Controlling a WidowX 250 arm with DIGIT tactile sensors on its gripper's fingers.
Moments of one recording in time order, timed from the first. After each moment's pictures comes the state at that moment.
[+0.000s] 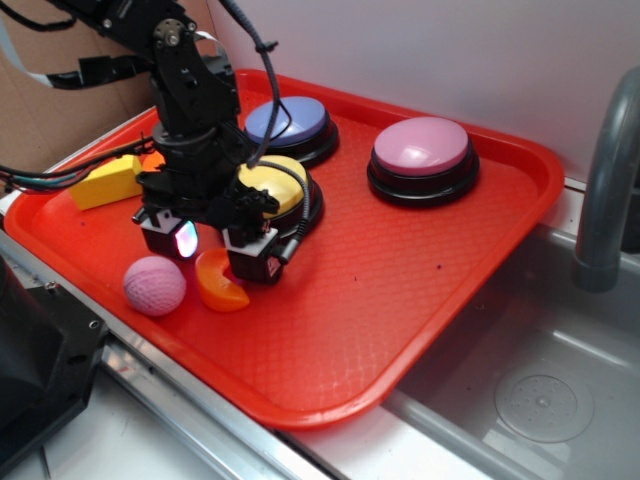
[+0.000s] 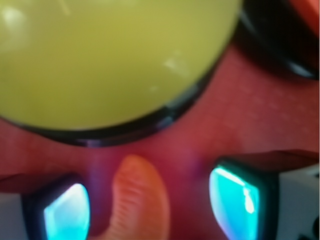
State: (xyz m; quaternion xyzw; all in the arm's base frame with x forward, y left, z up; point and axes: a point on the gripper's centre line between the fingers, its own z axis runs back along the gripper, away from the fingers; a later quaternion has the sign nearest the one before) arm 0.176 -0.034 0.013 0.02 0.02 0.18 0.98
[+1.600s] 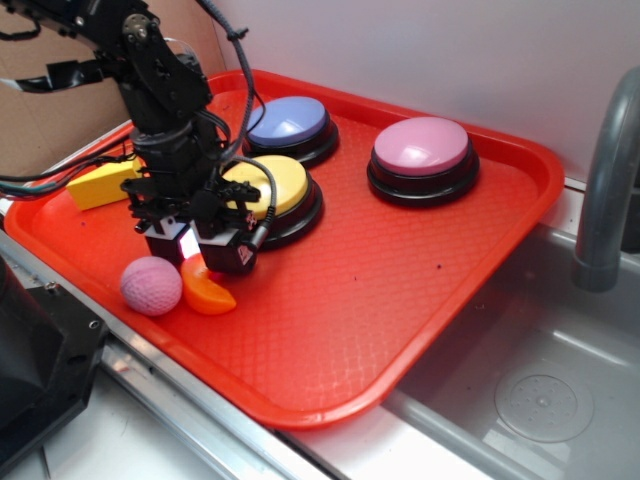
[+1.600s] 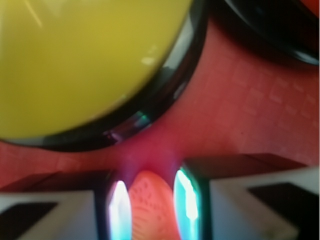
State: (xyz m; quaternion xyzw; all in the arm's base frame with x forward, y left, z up) arm 0.171 -0.026 0.016 -0.04 0.02 0.22 0.97
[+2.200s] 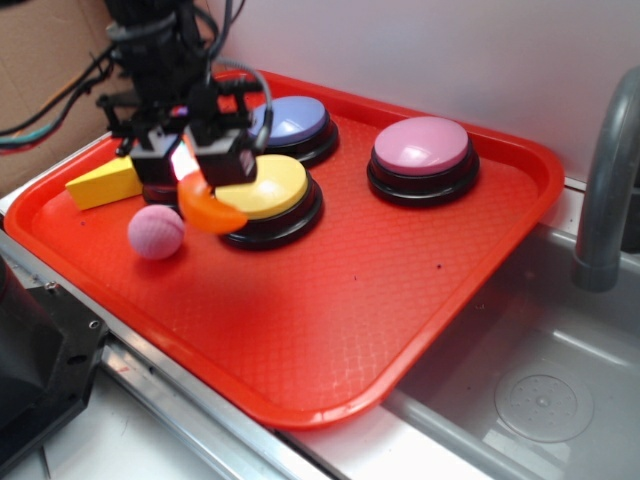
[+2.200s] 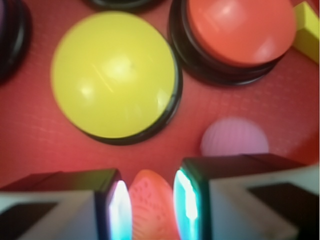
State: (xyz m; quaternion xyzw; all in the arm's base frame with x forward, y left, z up) arm 0.187 -0.040 0.096 -0.05 -0.02 0.29 0.96
